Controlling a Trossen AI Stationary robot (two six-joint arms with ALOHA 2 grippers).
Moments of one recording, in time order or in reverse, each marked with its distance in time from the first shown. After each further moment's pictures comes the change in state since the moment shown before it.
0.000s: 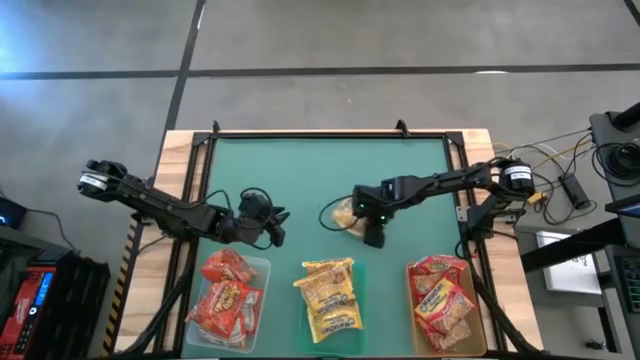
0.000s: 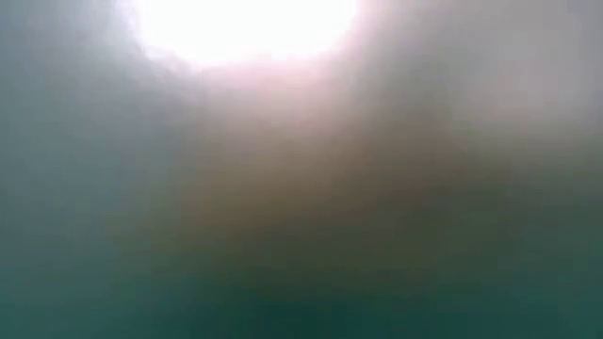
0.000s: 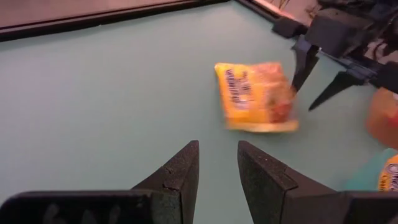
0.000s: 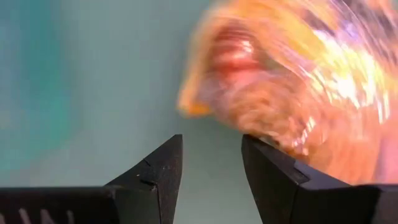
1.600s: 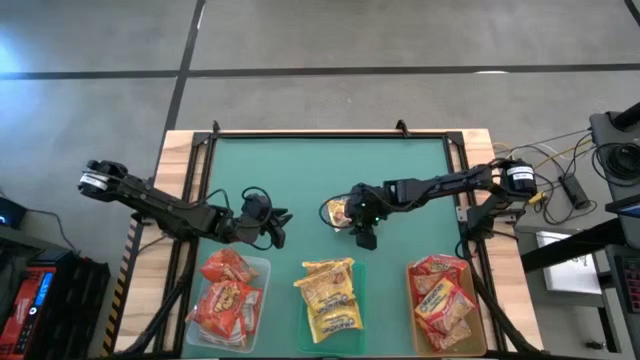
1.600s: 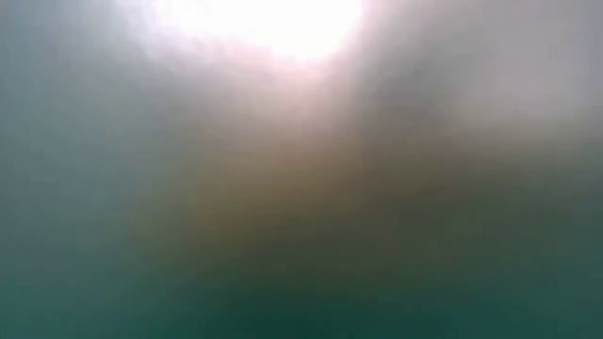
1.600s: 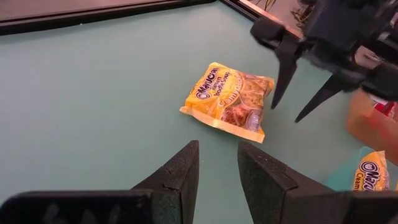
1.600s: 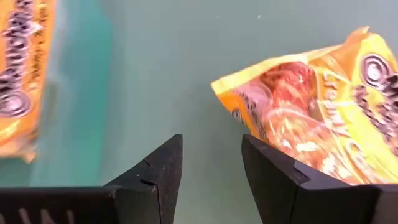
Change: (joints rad) left arm 0.000 0.004 0.000 0.059 0.038 0.023; right arm 0.015 -0.016 -0.062 0.331 -0.057 -0.085
